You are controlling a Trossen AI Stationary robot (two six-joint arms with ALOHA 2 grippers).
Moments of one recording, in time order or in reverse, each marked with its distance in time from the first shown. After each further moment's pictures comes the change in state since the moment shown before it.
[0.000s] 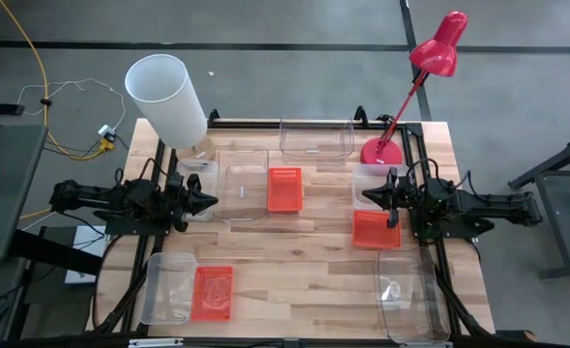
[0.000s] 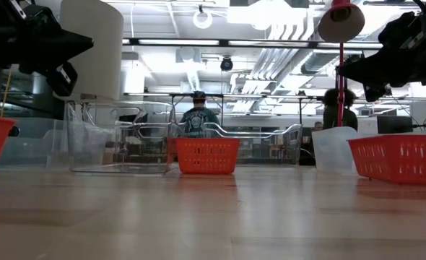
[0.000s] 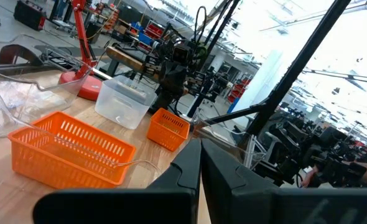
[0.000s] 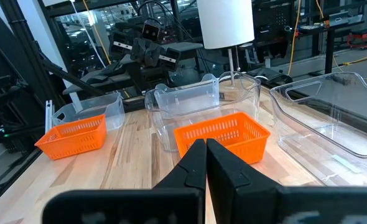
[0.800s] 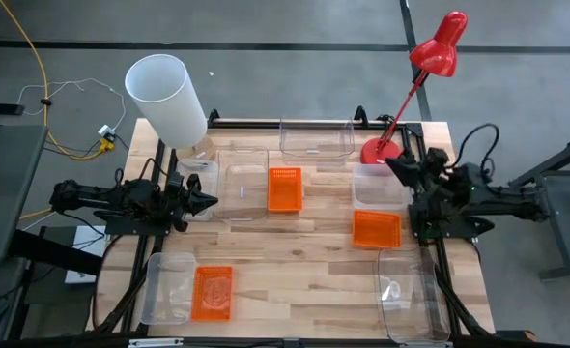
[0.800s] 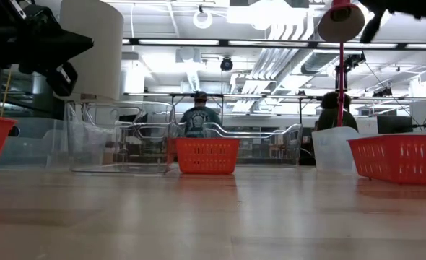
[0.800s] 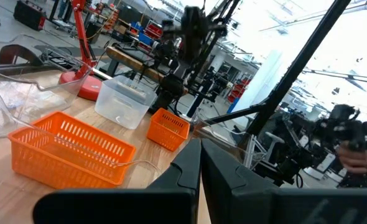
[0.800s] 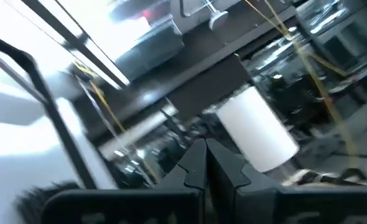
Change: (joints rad) left arm 0.000 0.000 0.000 0.000 0.000 0.000; right arm -0.002 0.213 0.272 0.400 0.095 0.307
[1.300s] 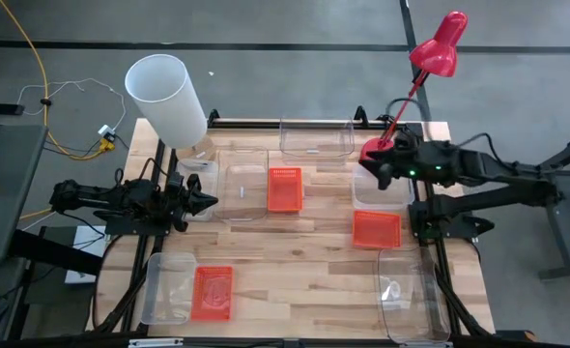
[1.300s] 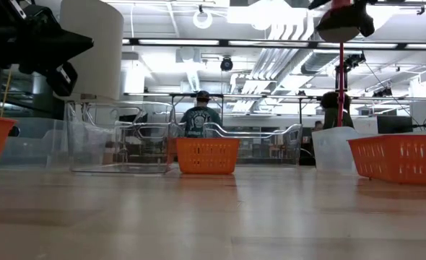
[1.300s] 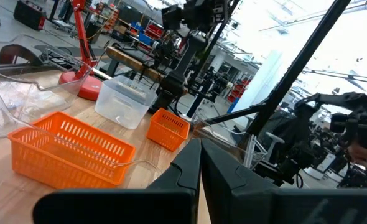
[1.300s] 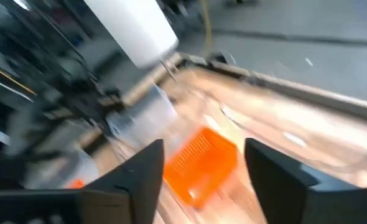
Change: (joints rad) left arm 0.000 0.000 0.000 0.000 0.000 0.000; right arm -0.001 0.492 0.639 -1.004 0.177 0.170
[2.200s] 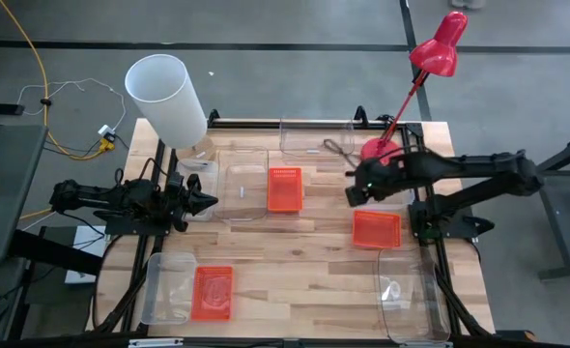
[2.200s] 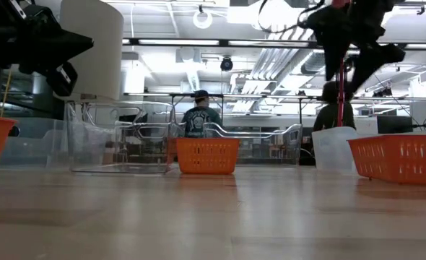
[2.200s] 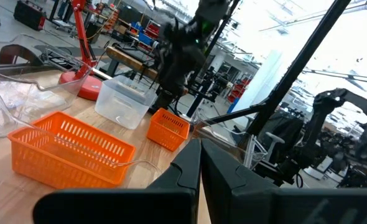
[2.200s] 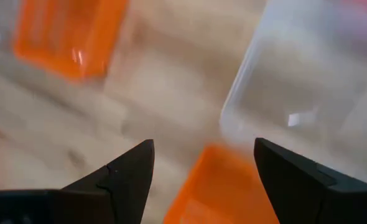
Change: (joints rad) left arm 0.000 0.000 0.000 0.000 0.000 0.000; right arm 0.024 0.436 0.112 -0.493 -0.280 0.491
